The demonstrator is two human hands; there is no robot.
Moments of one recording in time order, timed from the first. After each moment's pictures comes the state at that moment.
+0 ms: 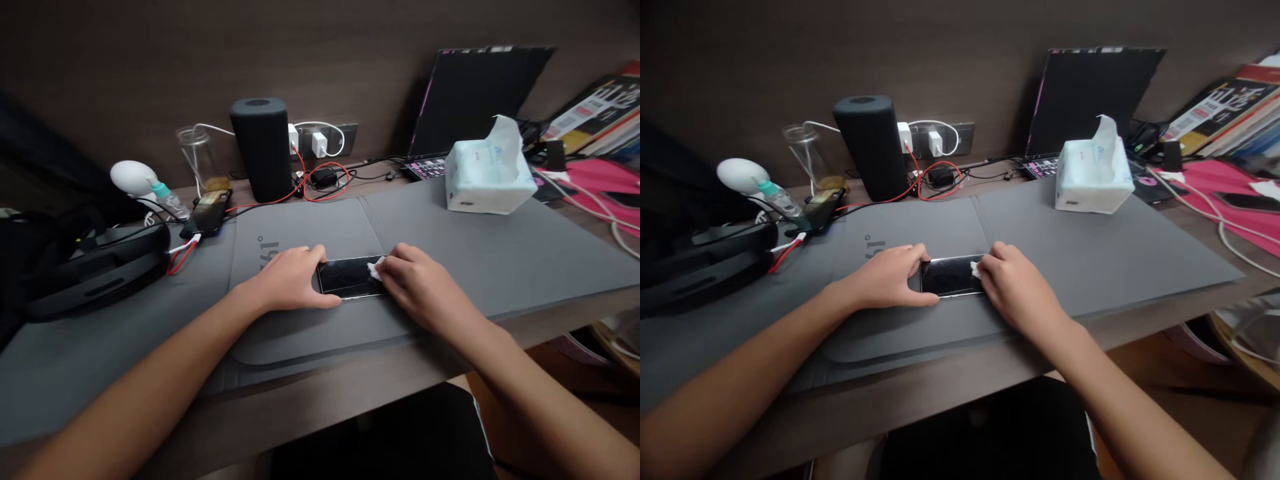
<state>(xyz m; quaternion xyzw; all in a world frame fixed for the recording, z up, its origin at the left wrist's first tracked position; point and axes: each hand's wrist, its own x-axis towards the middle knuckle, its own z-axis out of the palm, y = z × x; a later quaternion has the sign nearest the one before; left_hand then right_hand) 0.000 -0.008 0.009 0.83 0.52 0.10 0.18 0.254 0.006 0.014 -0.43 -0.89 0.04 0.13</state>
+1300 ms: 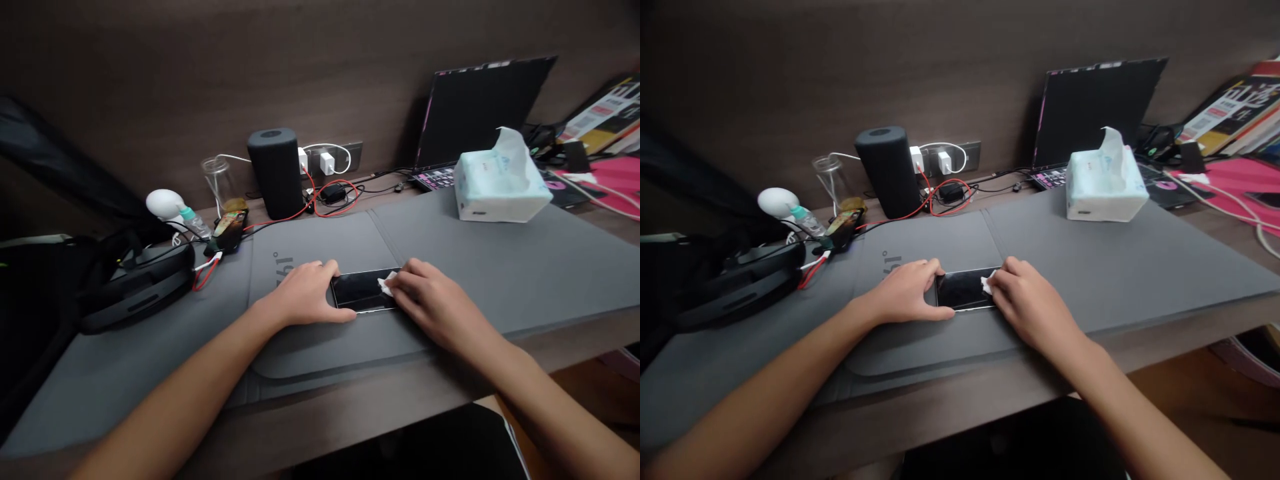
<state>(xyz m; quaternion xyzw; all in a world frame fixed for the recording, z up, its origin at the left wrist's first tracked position) 0.002 -0.008 0.013 0.82 0.53 0.11 0.18 0.254 0.000 0.008 -0.44 -0.88 0.06 0.18</state>
